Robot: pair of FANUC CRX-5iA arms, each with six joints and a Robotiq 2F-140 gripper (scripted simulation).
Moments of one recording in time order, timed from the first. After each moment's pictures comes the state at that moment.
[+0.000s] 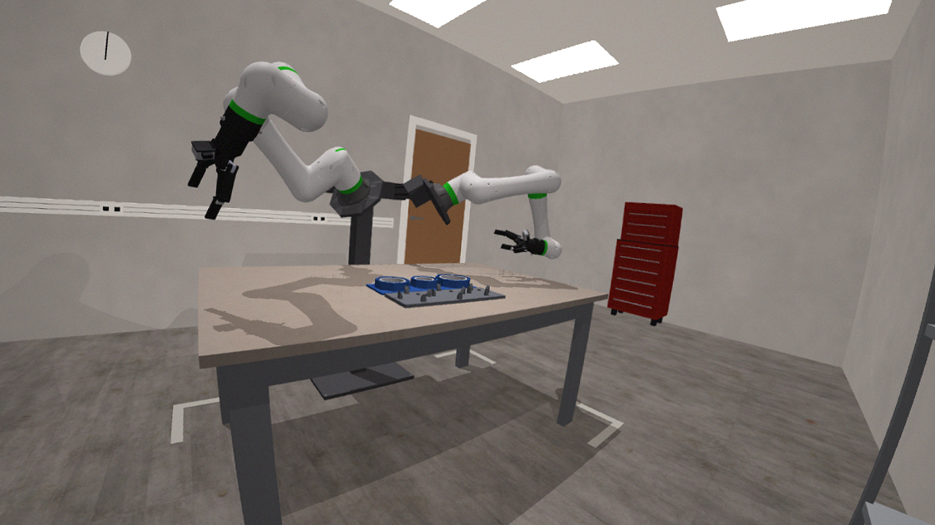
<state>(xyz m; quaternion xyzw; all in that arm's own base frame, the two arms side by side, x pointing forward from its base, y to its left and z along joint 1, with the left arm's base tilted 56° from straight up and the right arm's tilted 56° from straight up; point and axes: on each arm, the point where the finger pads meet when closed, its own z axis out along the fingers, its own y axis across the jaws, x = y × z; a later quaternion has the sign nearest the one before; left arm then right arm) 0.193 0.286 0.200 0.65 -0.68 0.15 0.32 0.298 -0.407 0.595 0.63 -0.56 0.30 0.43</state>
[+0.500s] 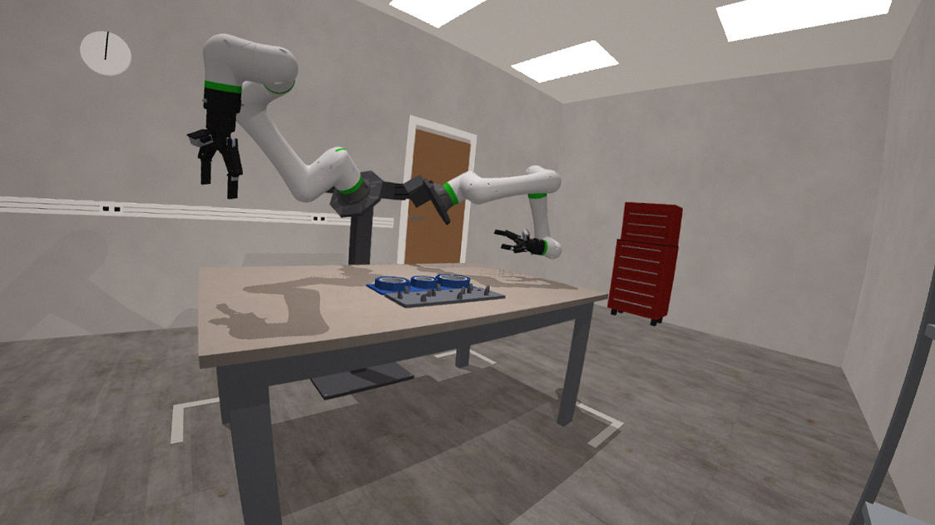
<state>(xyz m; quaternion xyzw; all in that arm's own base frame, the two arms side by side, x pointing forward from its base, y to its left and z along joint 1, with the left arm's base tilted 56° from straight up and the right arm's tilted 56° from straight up) 0.193 0.286 0.200 0.65 -0.68 0.15 0.32 0.255 -0.361 0.567 0.76 -0.52 0.29 0.26</state>
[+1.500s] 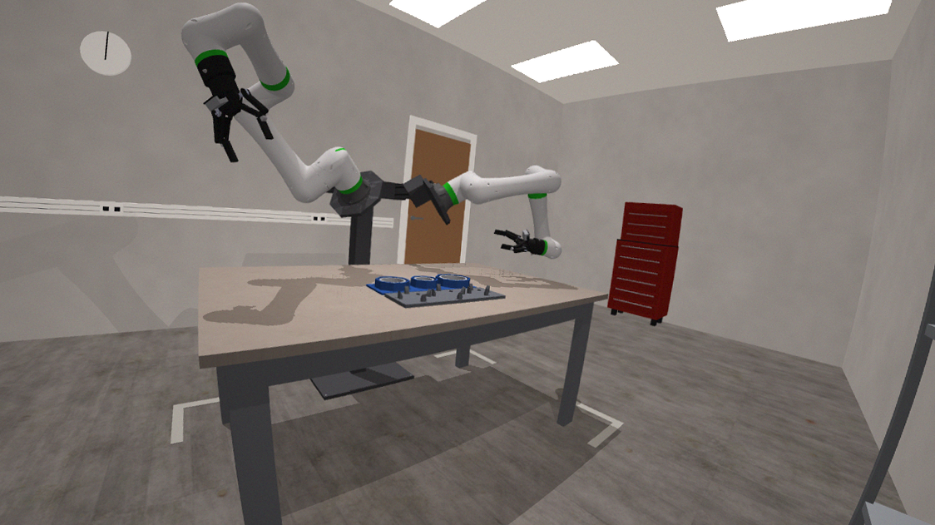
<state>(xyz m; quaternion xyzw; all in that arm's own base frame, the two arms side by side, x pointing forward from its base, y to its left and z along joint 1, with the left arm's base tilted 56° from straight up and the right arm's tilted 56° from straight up) 0.193 0.286 0.200 0.65 -0.68 0.15 0.32 0.231 -0.216 0.591 0.88 -0.28 0.38 0.02</state>
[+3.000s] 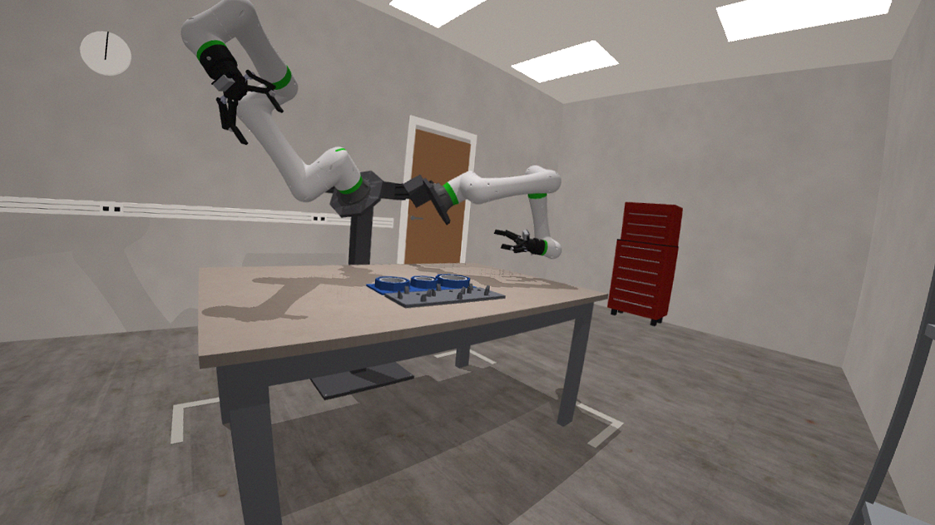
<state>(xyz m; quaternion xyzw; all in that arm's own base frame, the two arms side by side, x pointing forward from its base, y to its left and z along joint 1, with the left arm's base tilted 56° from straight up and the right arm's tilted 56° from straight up) 0.193 0.286 0.200 0.65 -0.68 0.15 0.32 0.214 -0.152 0.619 0.88 -0.16 0.44 -0.04</state>
